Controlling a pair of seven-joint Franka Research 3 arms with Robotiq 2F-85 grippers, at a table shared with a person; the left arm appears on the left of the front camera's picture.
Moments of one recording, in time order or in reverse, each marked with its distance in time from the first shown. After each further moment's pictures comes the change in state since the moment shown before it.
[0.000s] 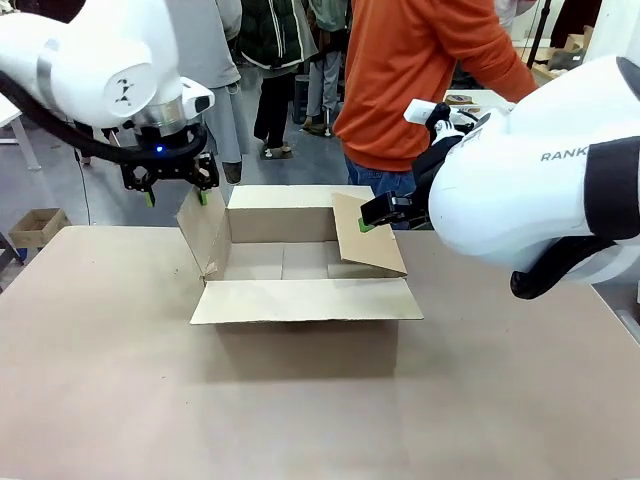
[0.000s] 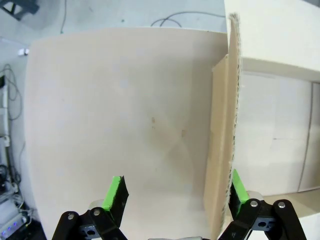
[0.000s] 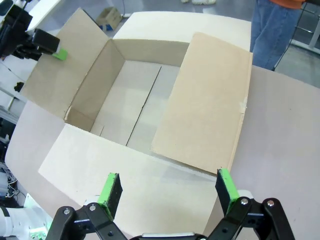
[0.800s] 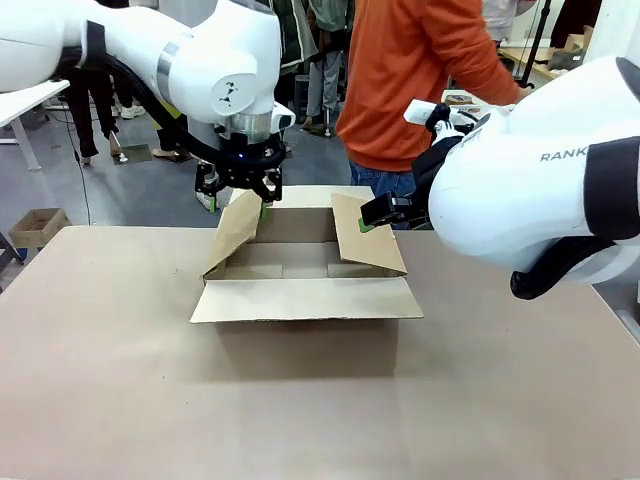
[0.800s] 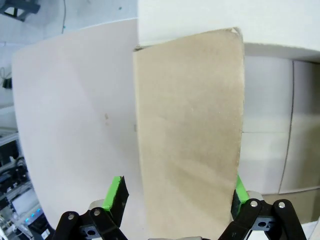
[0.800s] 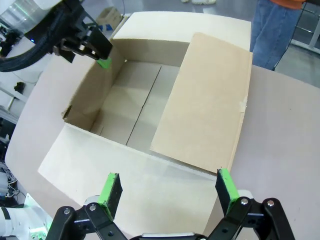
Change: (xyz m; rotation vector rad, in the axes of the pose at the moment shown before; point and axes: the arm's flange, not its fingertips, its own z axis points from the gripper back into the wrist) left arm 0.013 -0.129 -0.013 0.127 0.106 -0.088; right arm 0.000 0.000 0.000 0.000 0.001 0.000
